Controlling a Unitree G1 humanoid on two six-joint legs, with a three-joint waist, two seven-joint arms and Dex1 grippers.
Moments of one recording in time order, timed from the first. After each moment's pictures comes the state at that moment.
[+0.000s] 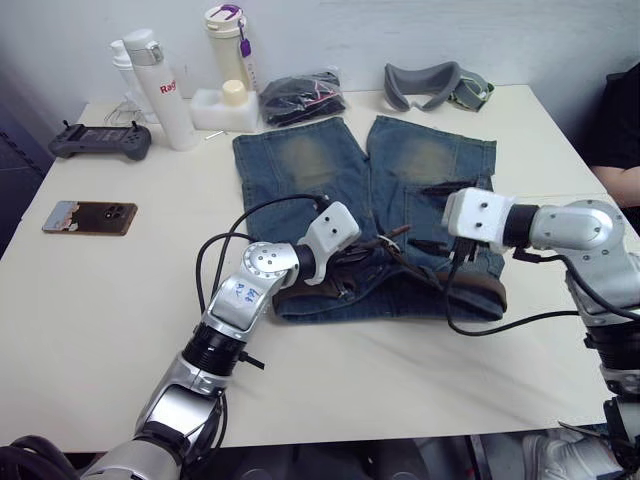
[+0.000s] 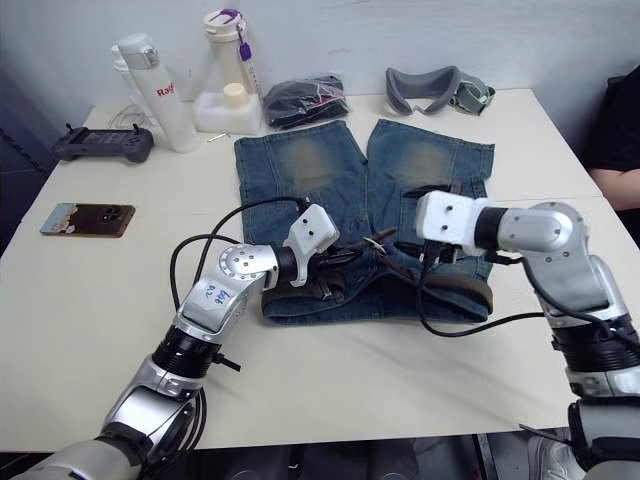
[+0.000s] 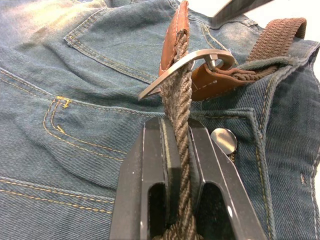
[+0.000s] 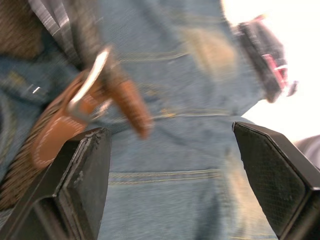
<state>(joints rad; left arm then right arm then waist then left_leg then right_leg) -0.67 0.22 -0.30 0.00 -0.10 0.54 -0.61 -0.63 -0.85 0.14 0.01 -0.01 -0.01 1.01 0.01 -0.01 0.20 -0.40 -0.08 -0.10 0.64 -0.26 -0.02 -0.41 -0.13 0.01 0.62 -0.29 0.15</state>
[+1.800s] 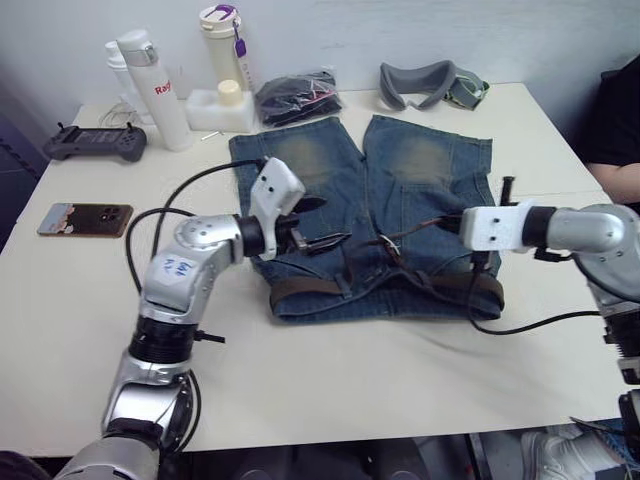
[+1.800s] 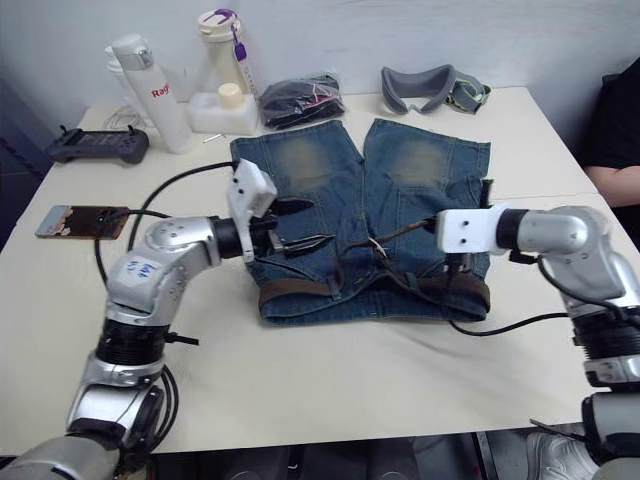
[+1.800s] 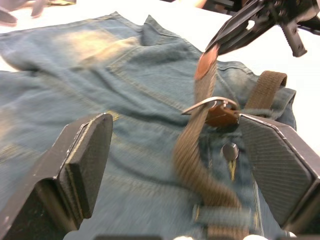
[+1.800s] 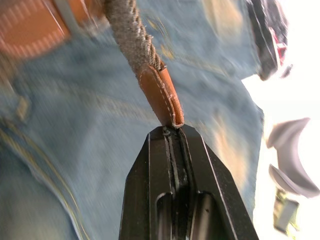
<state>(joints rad) -0.69 0.41 -0.05 -0.15 -0.35 0.74 -0.76 -0.67 -0.97 0.11 0.29 -0.12 -0.36 1.00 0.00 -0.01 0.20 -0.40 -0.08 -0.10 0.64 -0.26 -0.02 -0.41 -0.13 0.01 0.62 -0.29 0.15</state>
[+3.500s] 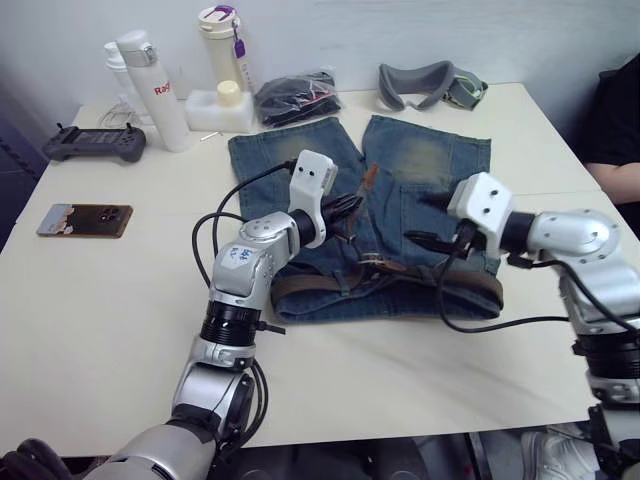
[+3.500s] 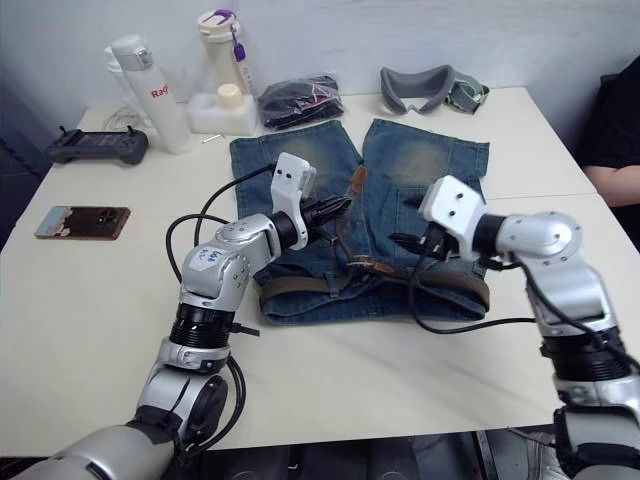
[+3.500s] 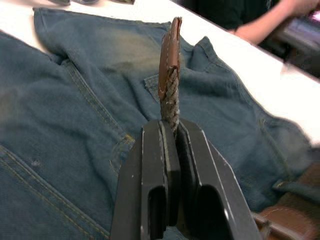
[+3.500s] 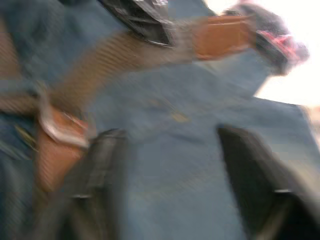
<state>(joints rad) -0.81 0.02 0.00 0.07 -0.27 0.80 -0.33 -0.56 -0.74 0.05 -0.11 0.18 0.34 0.97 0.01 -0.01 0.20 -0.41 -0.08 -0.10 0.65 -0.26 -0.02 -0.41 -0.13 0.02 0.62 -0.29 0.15</state>
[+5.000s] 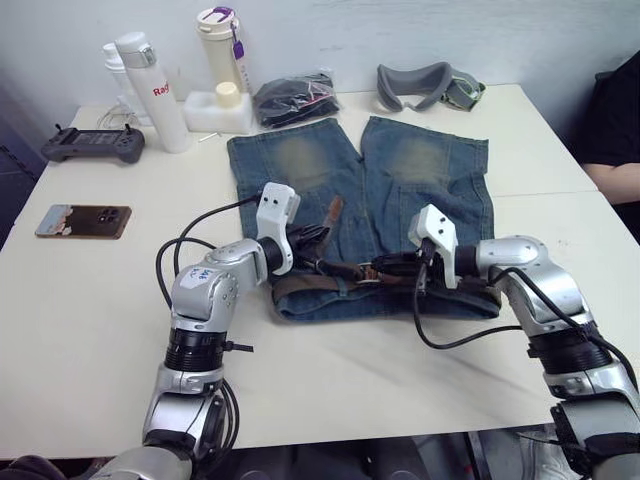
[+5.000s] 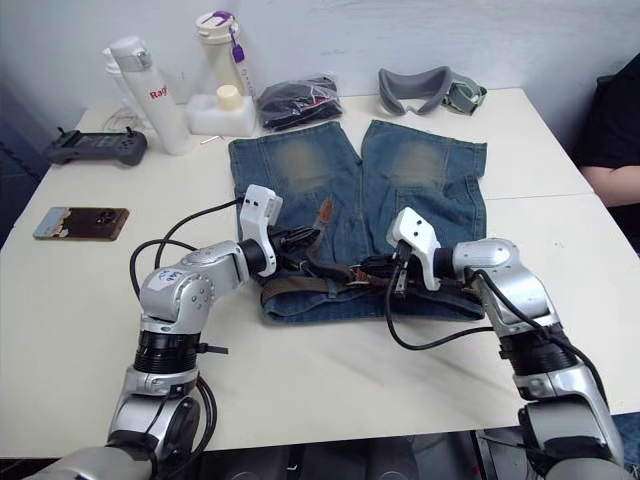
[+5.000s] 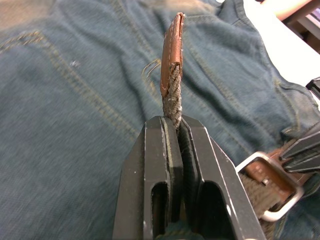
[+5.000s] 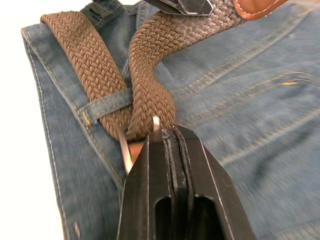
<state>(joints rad) -0.63 0.17 0.04 -0.08 -0.38 0.97 -0.30 -0.64 -0.62 0.18 0.12 0.30 0.48 1.13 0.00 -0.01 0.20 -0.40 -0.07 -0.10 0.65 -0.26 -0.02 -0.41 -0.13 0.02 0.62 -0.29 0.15</state>
